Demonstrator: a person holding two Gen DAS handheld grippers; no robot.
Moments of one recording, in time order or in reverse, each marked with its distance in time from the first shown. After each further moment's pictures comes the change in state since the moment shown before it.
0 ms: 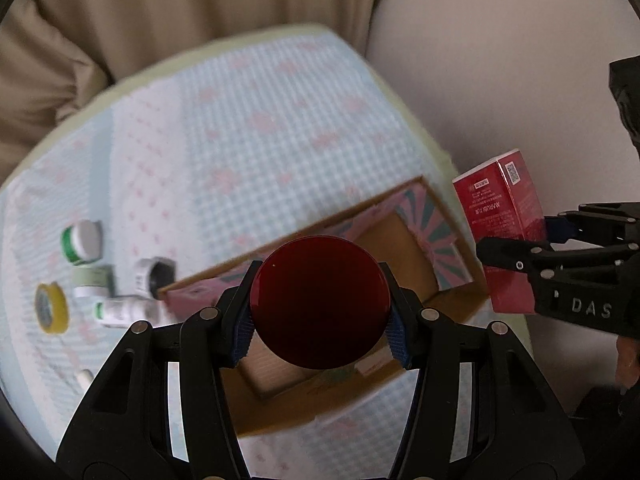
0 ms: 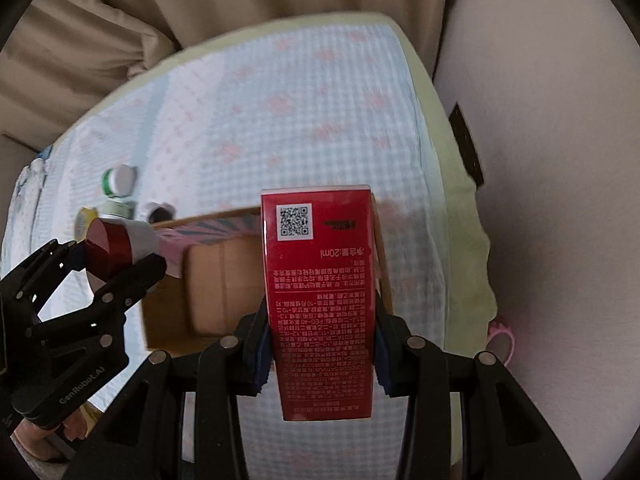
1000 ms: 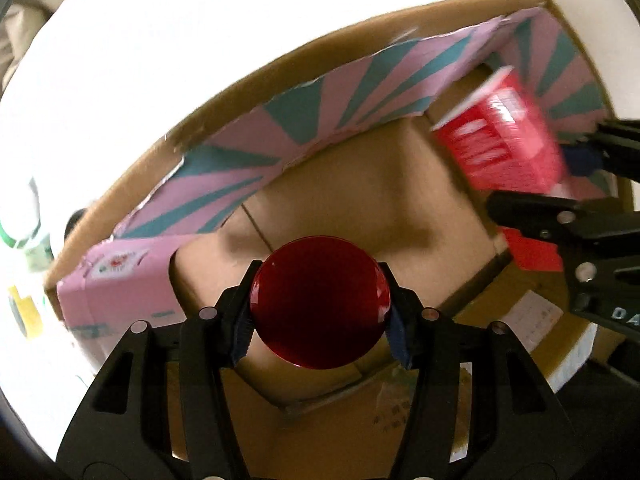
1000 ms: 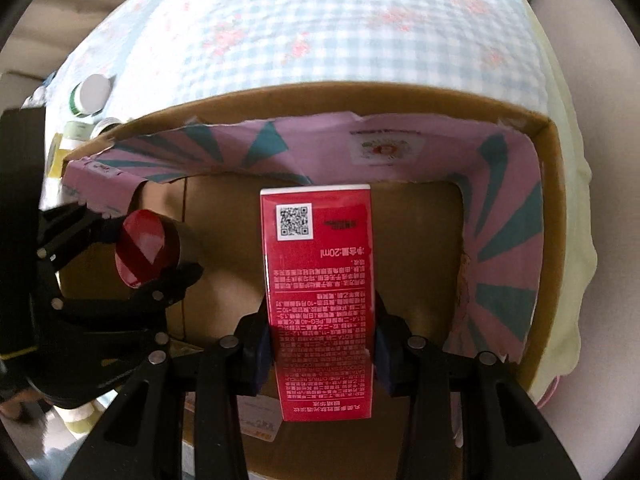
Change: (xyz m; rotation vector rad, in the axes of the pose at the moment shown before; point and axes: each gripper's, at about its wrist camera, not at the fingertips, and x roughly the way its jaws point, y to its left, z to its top) left arm 0.146 0.025 -0.044 0.113 0.386 0.016; right arm 0.155 0.012 0.007 -0.187 0.210 0.079
